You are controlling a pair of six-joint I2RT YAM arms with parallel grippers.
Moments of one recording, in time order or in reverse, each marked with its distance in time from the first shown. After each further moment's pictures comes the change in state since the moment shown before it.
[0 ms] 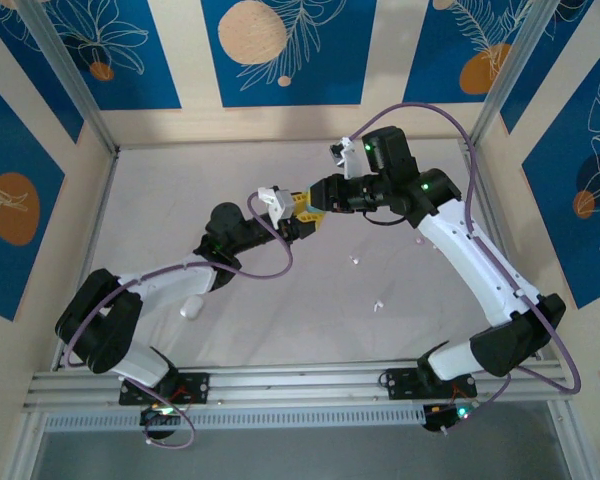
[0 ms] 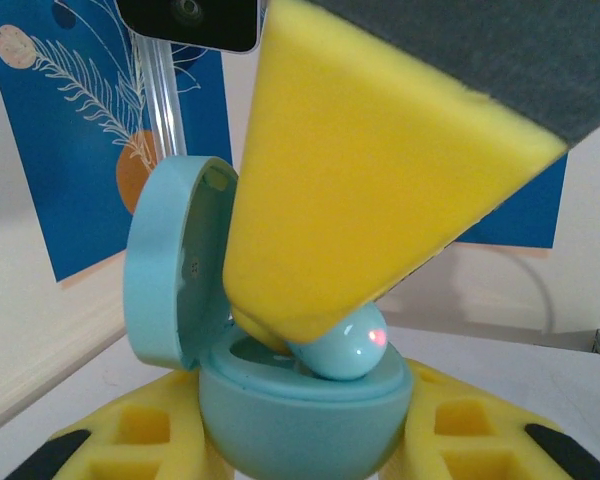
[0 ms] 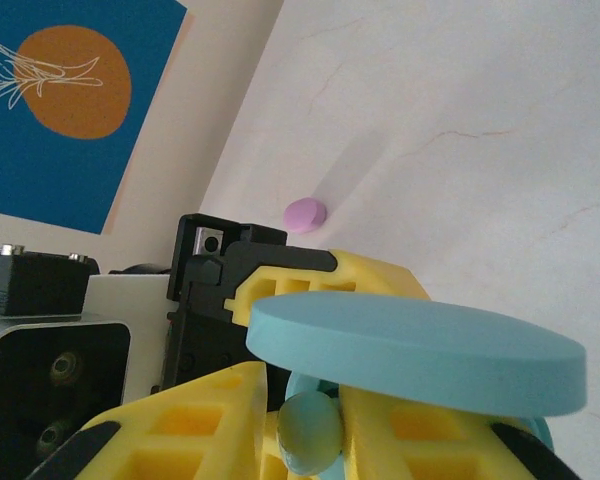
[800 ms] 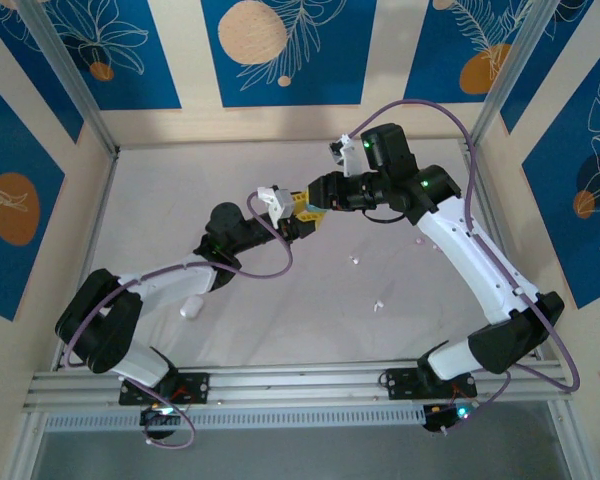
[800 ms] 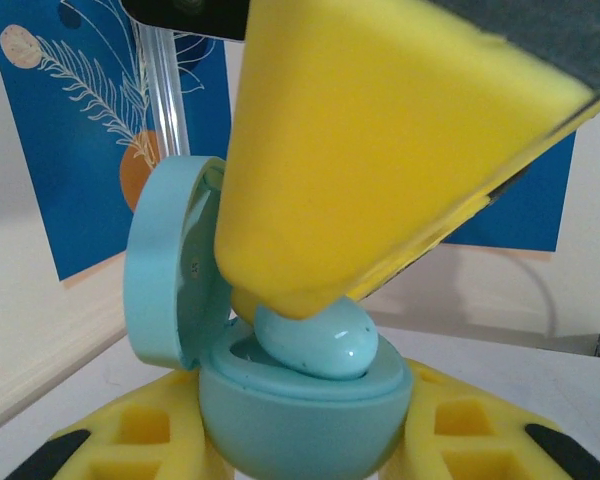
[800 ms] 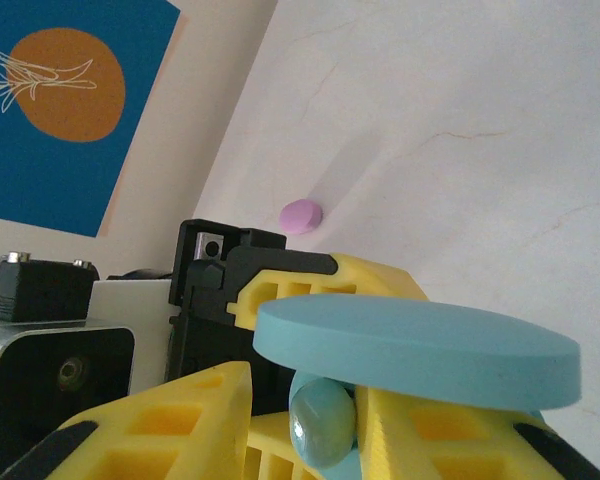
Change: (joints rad) left arm 0.000 0.000 0.000 0.002 -0.008 -0.006; right arm 0.002 0.016 0.037 -0.028 0.016 0.002
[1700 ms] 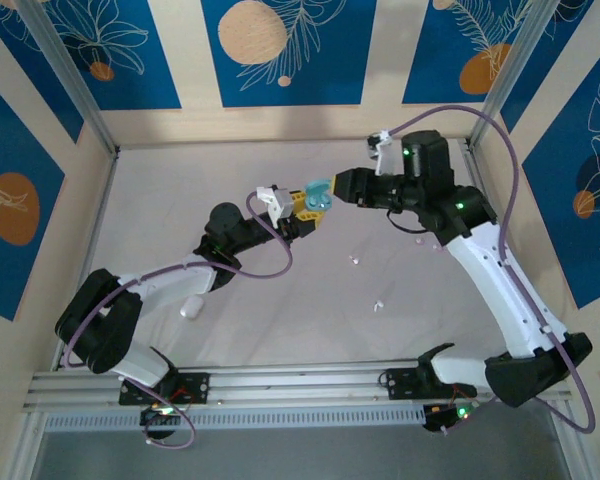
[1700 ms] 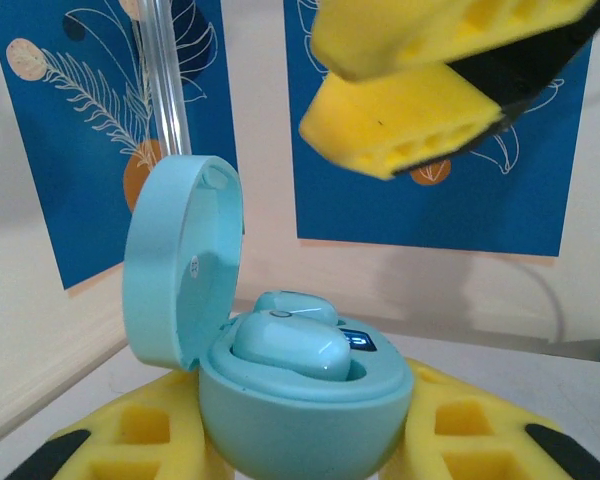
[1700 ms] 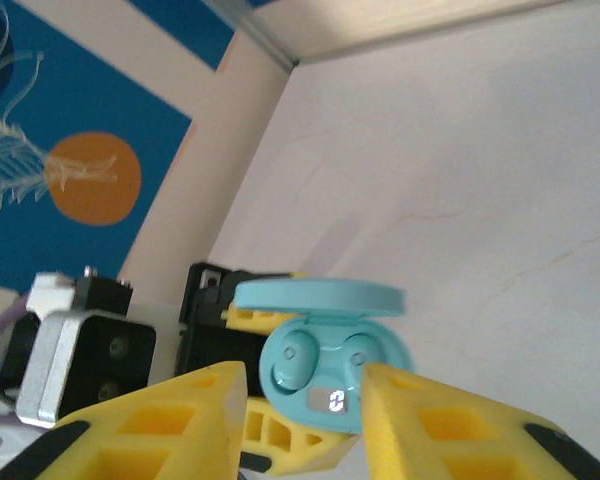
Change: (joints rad) left arm 0.000 -0.001 0.000 0.014 -0.003 0.004; right arm -0.118 -0.191 -0.142 0.146 0.032 0.046
